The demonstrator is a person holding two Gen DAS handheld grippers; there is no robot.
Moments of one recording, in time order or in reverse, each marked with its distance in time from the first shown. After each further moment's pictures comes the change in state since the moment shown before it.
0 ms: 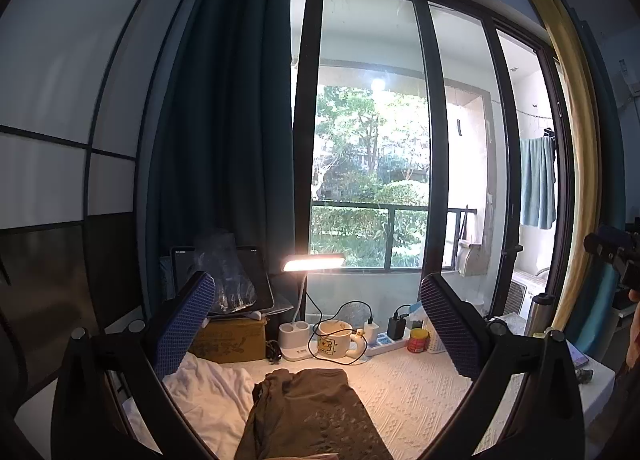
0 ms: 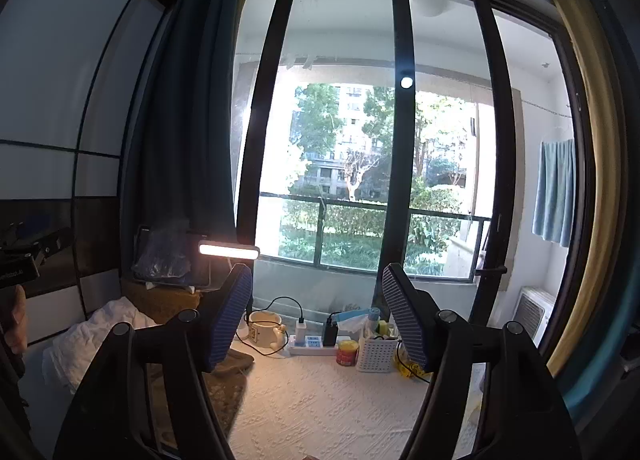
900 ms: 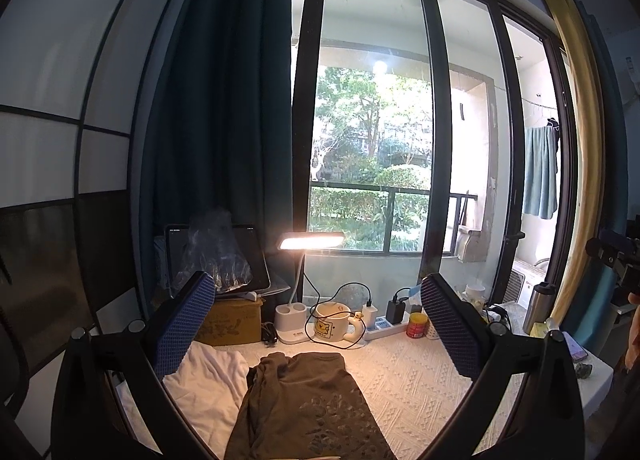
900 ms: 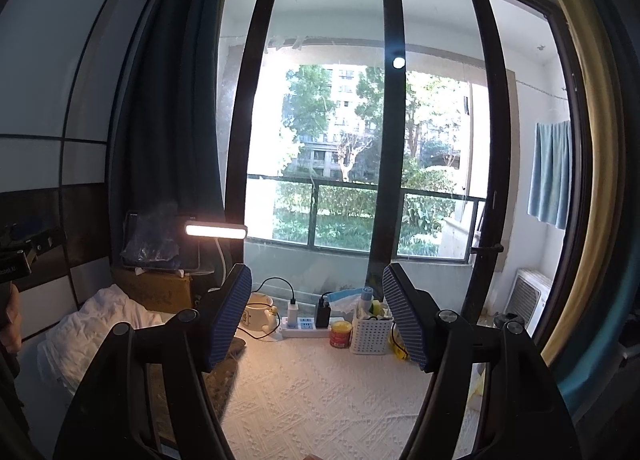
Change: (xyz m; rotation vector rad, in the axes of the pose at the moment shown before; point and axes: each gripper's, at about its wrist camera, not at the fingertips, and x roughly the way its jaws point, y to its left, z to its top) left arm 0.012 -0.002 -0.008 -0.015 0.065 -0.005; right arm 0.012 -0.012 -0.011 0.023 0.069 -0.018
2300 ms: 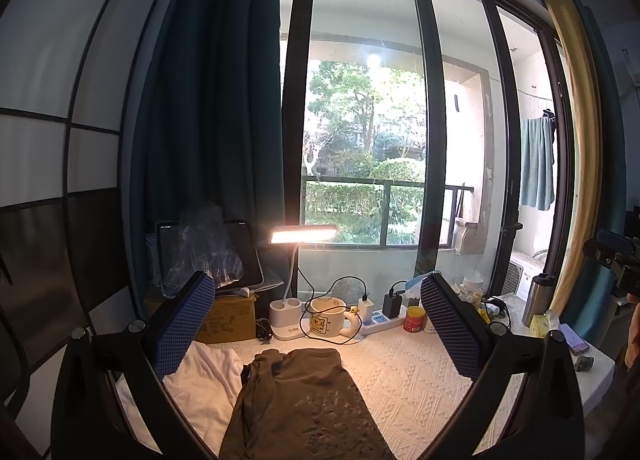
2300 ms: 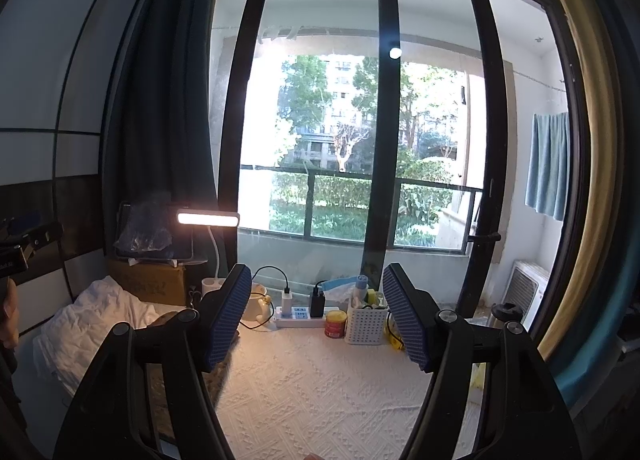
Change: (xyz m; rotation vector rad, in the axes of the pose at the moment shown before) left arm 0.010 -0.007 -0.003 0.019 0.021 -0.015; right arm 0.008 -0.016 -0.010 0.005 0.036 -0.003
